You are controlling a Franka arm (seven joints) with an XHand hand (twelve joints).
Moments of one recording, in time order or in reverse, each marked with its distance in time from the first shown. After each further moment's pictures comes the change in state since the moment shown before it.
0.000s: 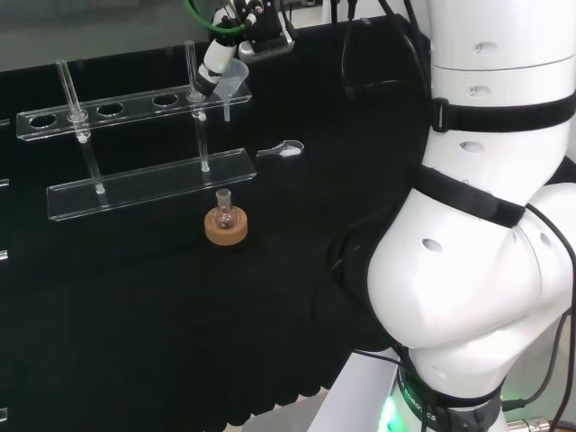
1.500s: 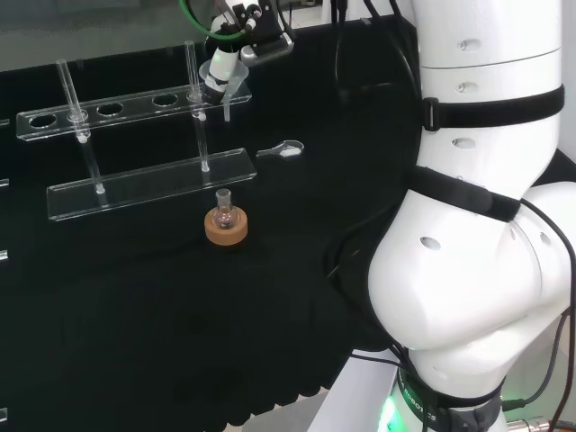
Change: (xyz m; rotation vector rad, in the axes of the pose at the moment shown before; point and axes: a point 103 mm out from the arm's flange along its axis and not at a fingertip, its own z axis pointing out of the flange) arm -0.003 0.017 0.005 0.006 -0.063 -0.035
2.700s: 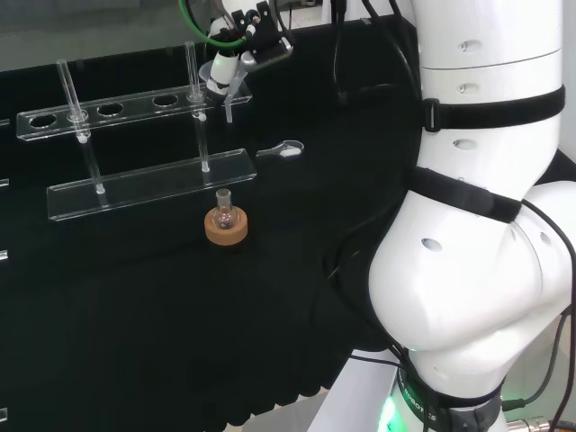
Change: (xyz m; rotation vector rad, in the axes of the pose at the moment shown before) arm -0.001 0.010 0.002 -0.052 -0.035 0.017
